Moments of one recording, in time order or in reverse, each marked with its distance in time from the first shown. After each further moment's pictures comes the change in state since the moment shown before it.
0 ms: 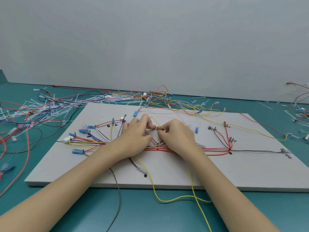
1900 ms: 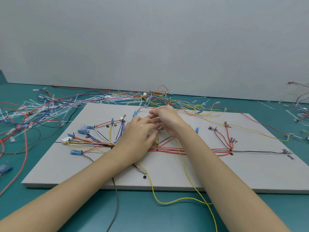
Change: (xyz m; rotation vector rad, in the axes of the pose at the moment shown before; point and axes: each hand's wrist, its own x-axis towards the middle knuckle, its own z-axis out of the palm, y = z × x) left_hand -0.004 0.011 0.008 0.228 0.194 0.193; right_hand 0.052 -0.029 -0.004 0.996 -0.240 0.291
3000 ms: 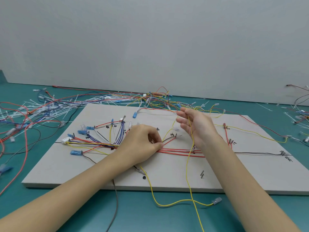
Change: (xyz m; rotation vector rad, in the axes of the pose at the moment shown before) left_hand -0.006 0.013 -0.004 -0.316 -0.075 -0.206; right_hand -0.048 0.003 -0.057 0.462 0.225 -0.049
